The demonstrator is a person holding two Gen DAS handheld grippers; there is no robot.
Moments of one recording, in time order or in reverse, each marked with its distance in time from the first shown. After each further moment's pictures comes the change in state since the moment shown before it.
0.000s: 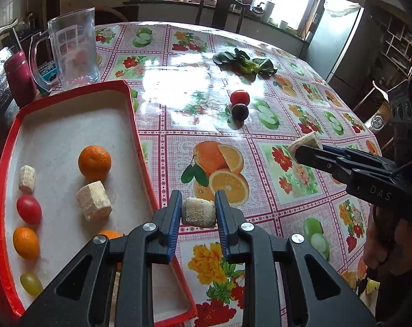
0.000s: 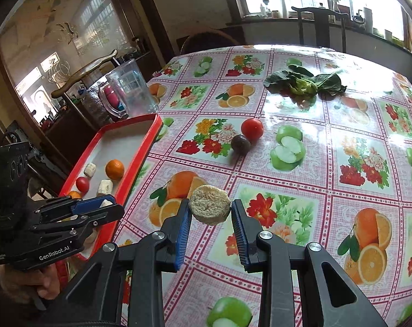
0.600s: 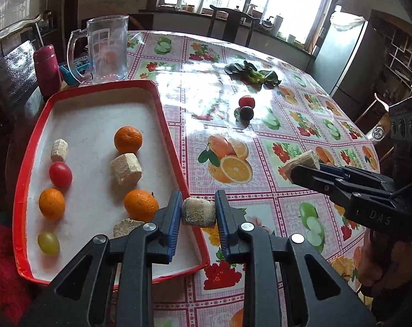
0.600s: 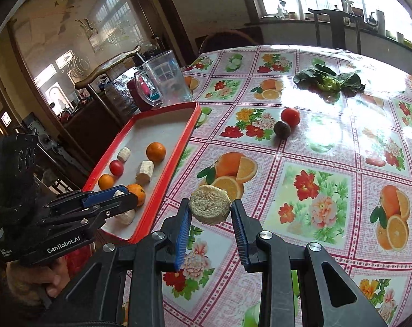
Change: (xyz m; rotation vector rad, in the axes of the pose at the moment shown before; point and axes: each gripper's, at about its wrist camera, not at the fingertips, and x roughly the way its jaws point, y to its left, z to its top) left arm -0.043 0.012 -0.033 -0.053 -0.066 0.032; right arm -0.017 0.049 -0.029 -0.029 -0.003 0.079
